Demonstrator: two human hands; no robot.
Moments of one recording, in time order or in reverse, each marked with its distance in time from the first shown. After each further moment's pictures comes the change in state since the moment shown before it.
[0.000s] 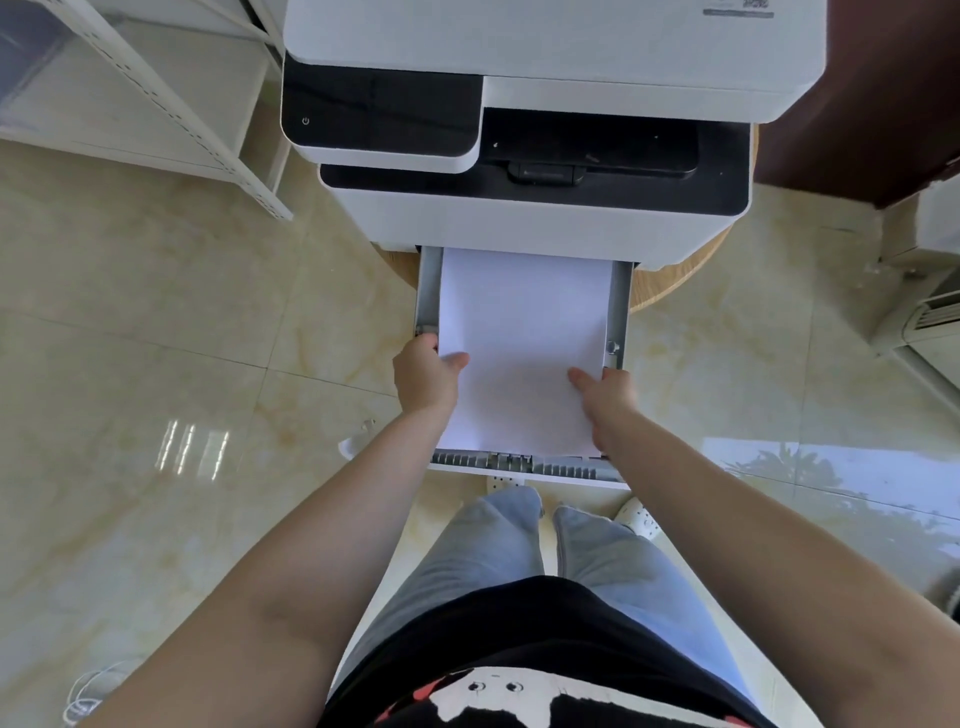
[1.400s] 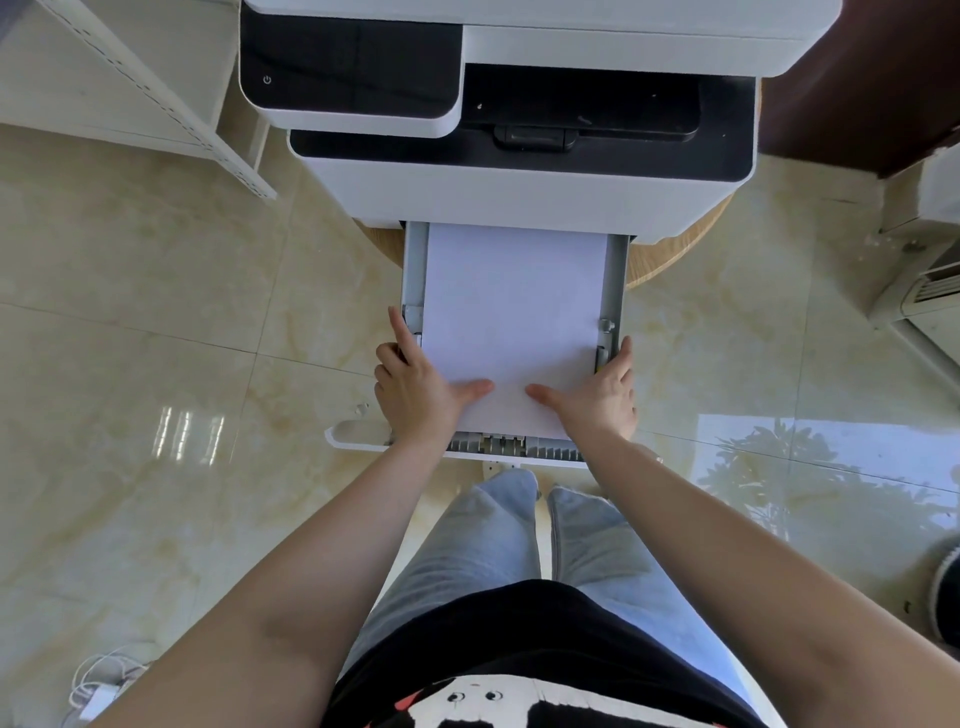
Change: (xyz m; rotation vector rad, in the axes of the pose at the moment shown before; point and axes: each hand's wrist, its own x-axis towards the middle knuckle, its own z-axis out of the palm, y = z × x) left_hand -0.029 -0.028 0.015 0.469 0.107 0.064; right_hand -0.007 0.030 0.003 -0.593 0.188 -0.112
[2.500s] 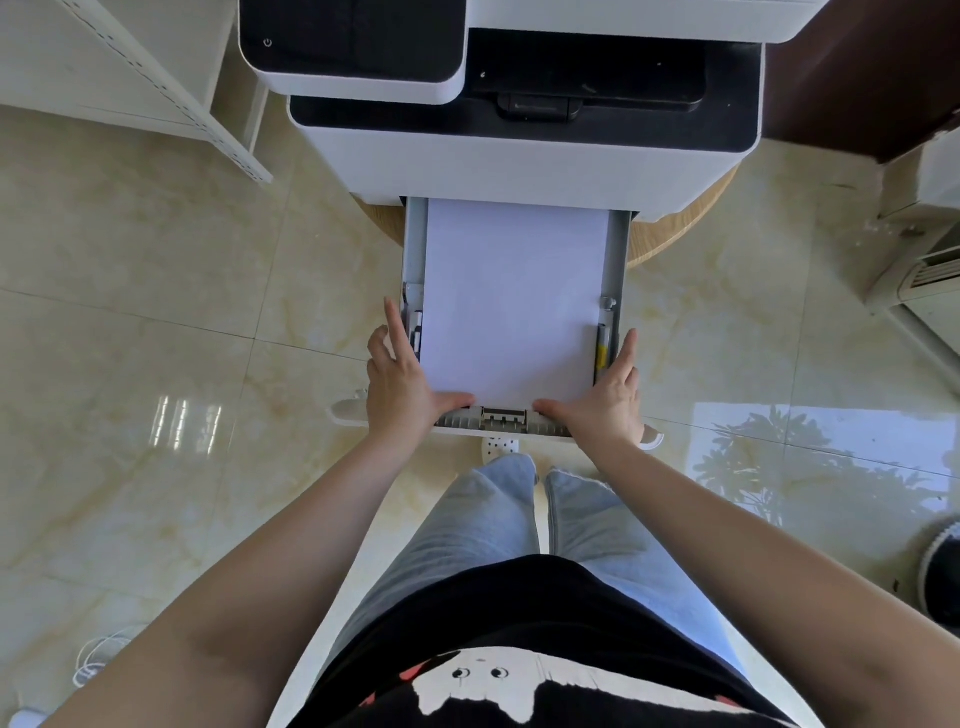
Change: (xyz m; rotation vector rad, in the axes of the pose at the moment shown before) left_hand -0.007 -0.038 -0.004 -0.070 -0.122 0.182; right_hand -0.021 0.032 0.000 -0.036 -0.009 -0.104
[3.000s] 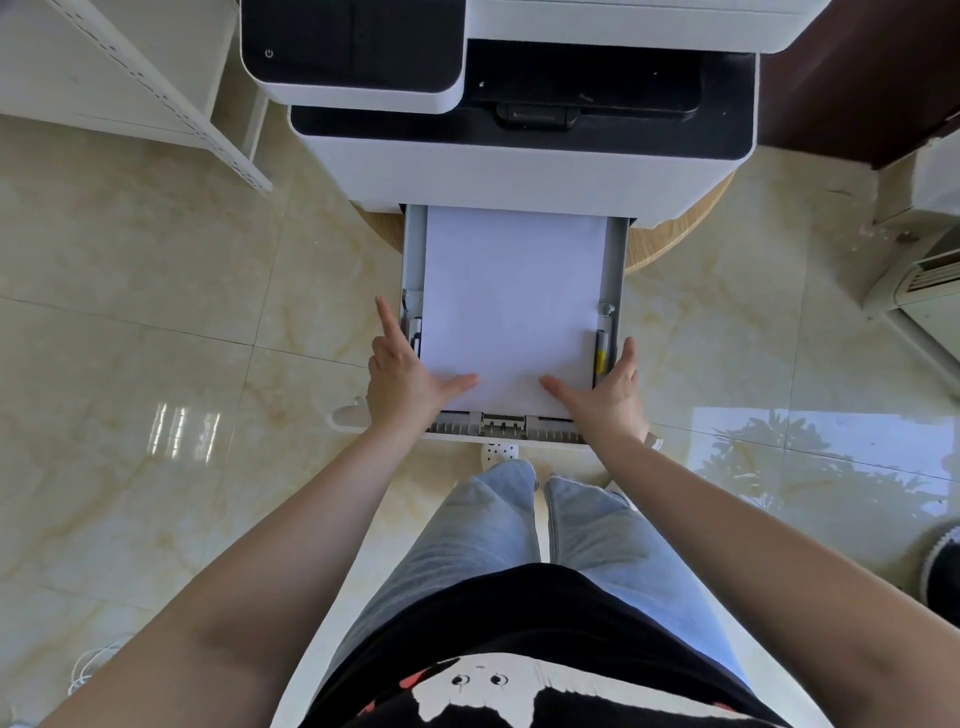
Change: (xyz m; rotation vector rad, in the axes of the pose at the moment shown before) left_hand 0.011 0.010 -0.005 -0.090 0.014 -0.095; right_hand 0.009 -0.006 -0.010 0.066 -0.044 0.047
